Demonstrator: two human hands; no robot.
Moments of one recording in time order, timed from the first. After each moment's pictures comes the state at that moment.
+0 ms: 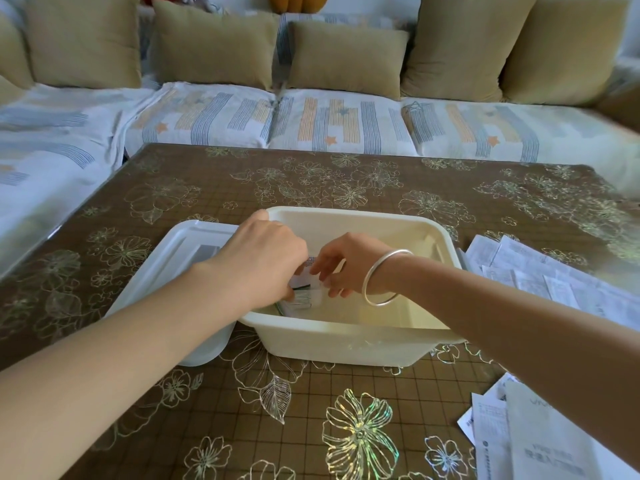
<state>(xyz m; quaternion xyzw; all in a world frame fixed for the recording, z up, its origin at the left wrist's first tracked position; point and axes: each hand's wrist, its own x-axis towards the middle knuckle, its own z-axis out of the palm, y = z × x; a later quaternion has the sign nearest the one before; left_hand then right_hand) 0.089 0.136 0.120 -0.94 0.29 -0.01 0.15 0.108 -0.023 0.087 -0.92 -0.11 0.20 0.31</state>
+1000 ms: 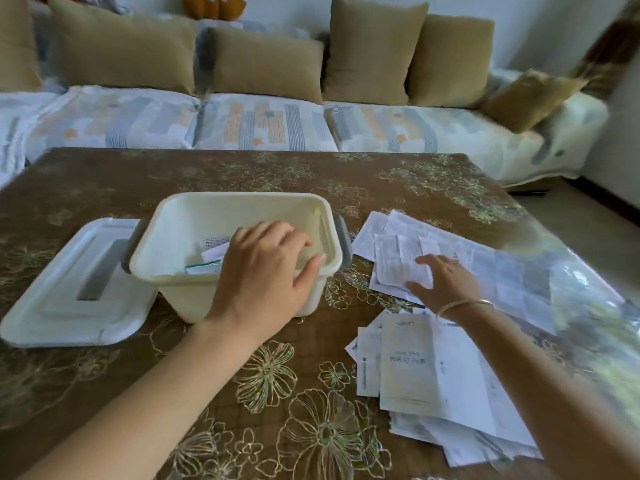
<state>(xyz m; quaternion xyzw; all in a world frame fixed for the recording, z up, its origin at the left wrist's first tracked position) -0.004 0.040 0.096 -0.91 0.29 -0.23 -0.19 -0.023 -0.254 0.036 -0.98 0.15 0.00 0.08</state>
